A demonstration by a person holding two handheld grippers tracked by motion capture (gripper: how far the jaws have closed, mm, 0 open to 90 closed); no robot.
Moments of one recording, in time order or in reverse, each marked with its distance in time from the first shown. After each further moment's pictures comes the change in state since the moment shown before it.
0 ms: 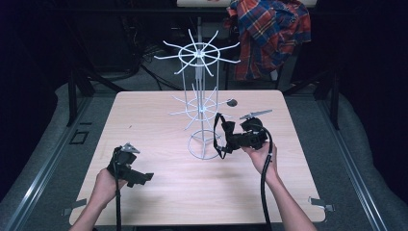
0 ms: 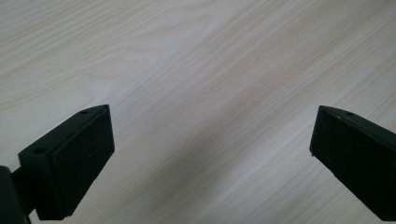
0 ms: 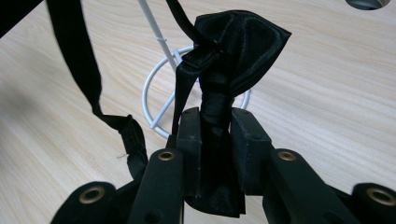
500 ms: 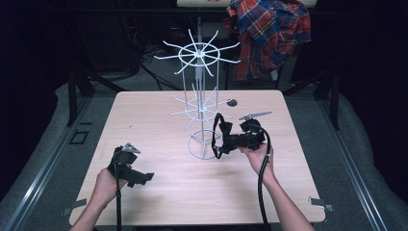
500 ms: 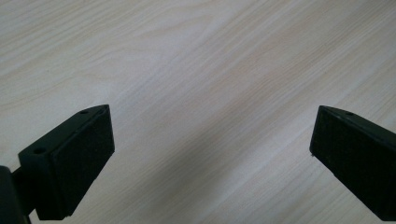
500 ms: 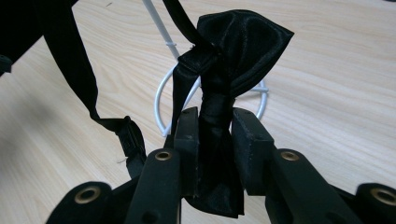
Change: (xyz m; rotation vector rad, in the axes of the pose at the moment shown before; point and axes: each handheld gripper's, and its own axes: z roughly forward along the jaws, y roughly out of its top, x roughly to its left) left arm -0.001 0.001 0.002 0.005 0.001 0.002; right arm -0.005 -0.004 0.013 -0.030 0.083 0.048
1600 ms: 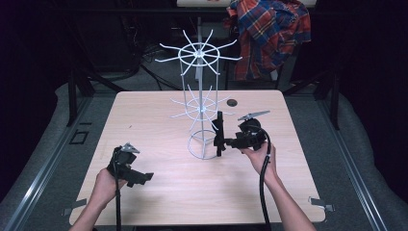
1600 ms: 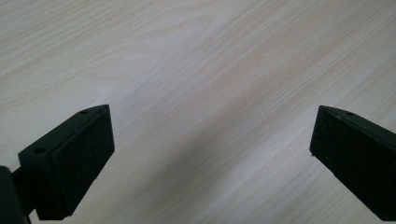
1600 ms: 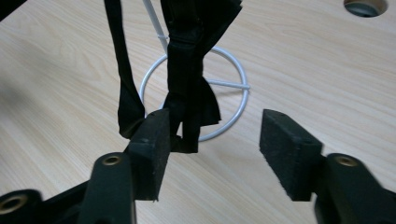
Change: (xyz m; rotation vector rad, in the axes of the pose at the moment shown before) left arm 0.001 -0.001 -0.002 -0.010 0.002 -0.001; right arm 0.011 0.004 -0.012 0.034 -0.104 -0.088
